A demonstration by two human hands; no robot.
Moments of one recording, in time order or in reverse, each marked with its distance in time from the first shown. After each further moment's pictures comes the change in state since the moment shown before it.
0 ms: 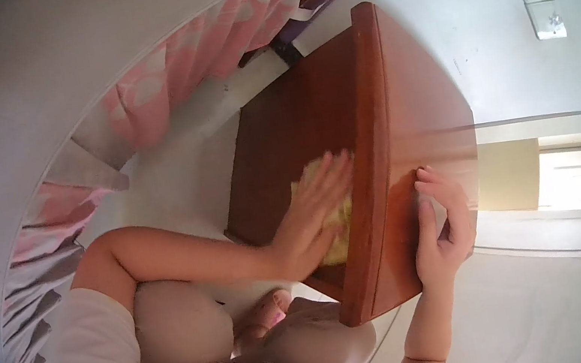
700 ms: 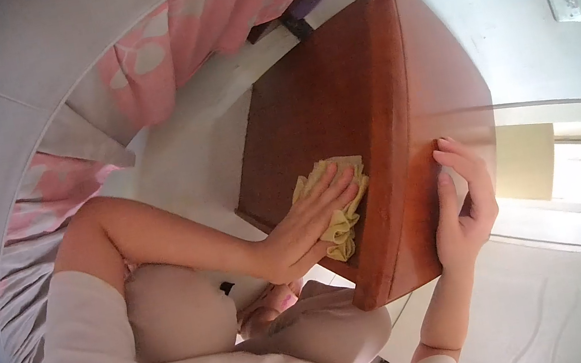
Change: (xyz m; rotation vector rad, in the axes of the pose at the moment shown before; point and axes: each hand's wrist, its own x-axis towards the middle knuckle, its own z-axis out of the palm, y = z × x) left_hand -0.046 -0.008 -0.004 -0.088 -0.157 0.075; right_hand 0.000 -0.003 -0.002 -0.020 -0.064 0.009
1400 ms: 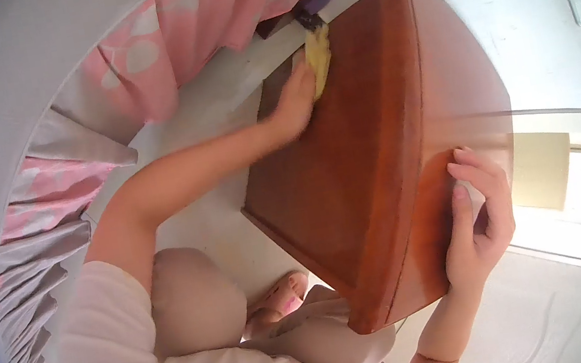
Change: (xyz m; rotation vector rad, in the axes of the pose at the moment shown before) left_hand 0.104 -0.148 -0.058 -0.181 0.489 -0.388; right_hand 0.002 0.003 0.000 0.038 -0.003 0.013
